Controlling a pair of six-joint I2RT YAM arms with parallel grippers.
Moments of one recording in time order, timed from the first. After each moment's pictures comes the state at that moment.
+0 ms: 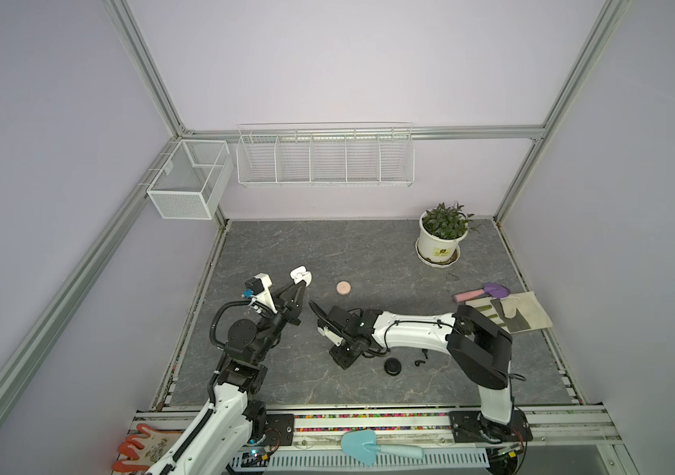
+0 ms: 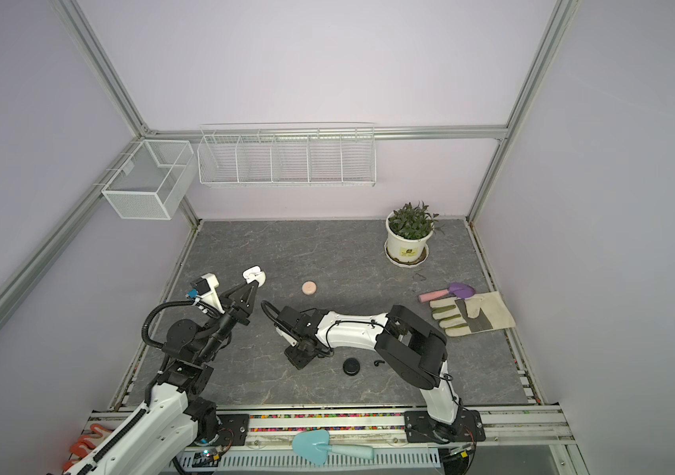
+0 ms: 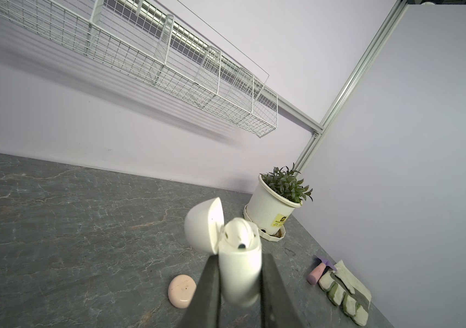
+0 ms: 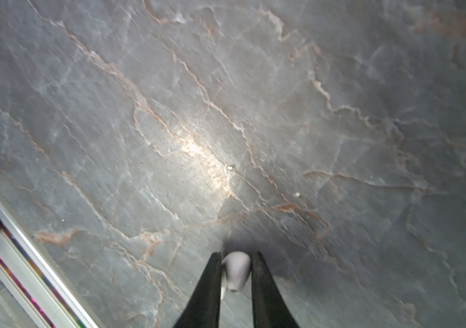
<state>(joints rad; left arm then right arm) -0.34 0.69 0.24 0.61 0.23 -0.52 1.13 1.98 1.31 -0.57 -0.12 0.30</state>
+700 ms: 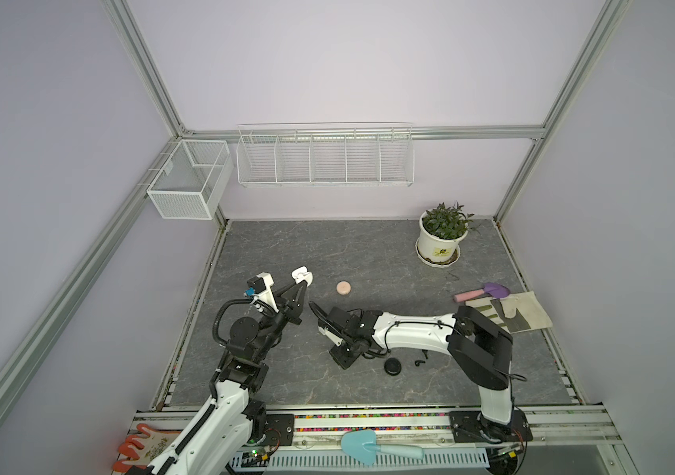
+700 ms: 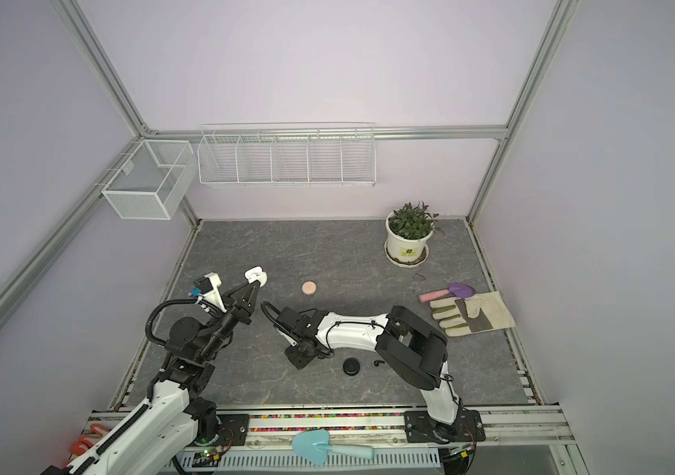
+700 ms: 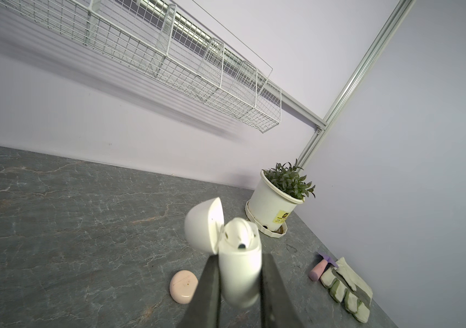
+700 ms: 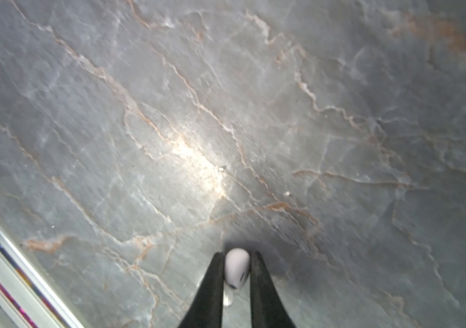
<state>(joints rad) -0.34 0.72 0.24 0.62 0.24 -0.52 1.13 1.97 1.30 -0.57 -0.09 0.31</state>
